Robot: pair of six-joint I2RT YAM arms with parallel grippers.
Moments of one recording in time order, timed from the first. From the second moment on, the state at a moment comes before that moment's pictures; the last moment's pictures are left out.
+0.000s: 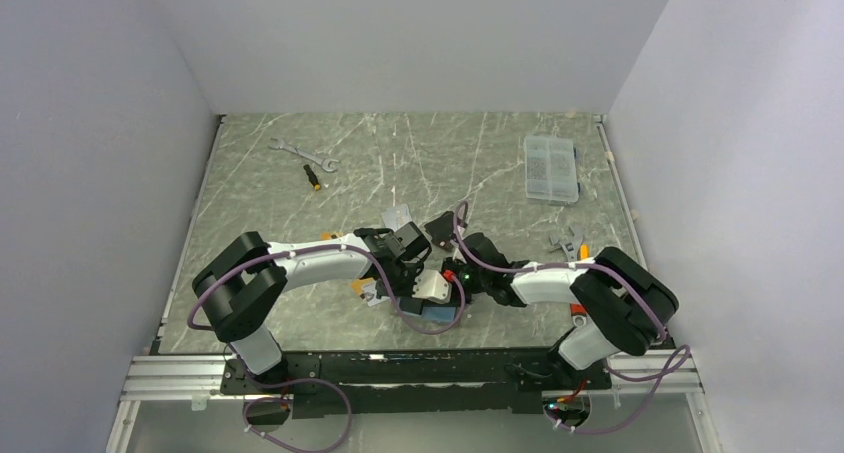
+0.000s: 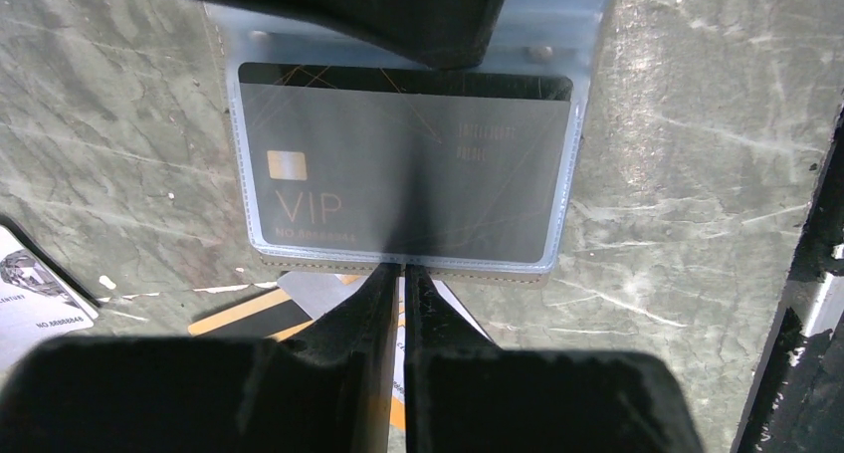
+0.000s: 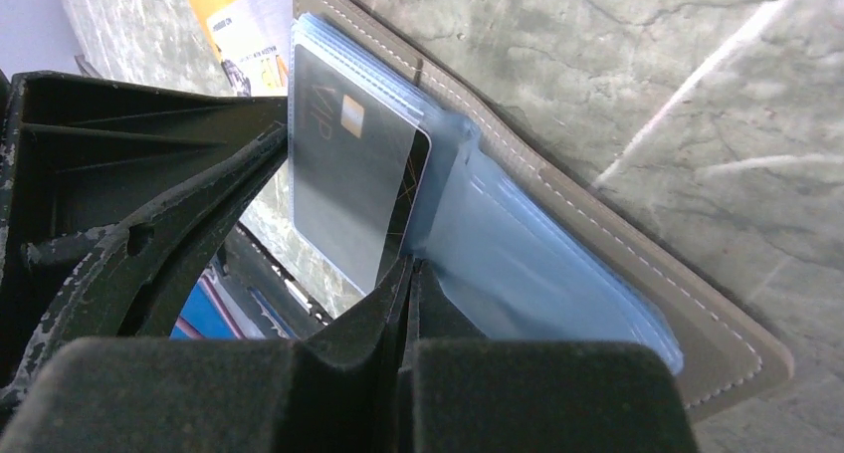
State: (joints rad) left arm -0.95 1.66 0.99 -0.58 0.16 0.79; right arm 0.77 1.49 0.45 0.24 -0.39 0.92
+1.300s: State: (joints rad) left arm -0.80 1.52 1.15 -0.75 0.33 0.72; right arm 0.55 1.22 0.53 -0.24 -0.33 0.72
